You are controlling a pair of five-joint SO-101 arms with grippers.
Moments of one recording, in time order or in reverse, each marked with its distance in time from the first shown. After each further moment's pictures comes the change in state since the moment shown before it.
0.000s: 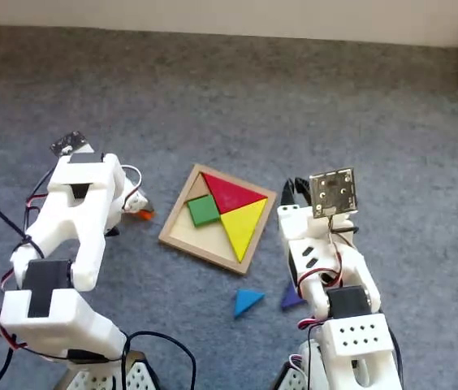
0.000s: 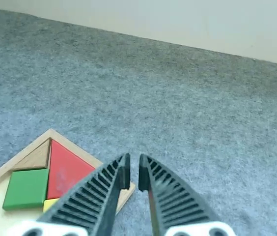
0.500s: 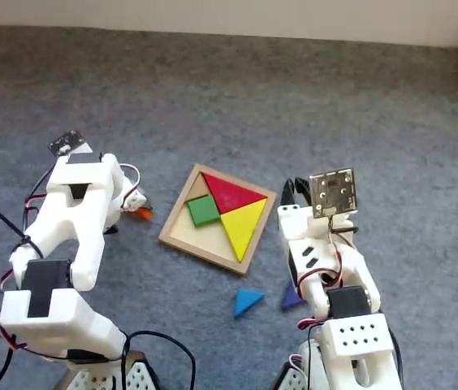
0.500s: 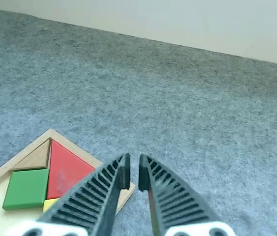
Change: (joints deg) left arm -0.5 0.0 -0.1 -1.6 0.0; right arm 0.0 0.0 0.0 0.0 0.0
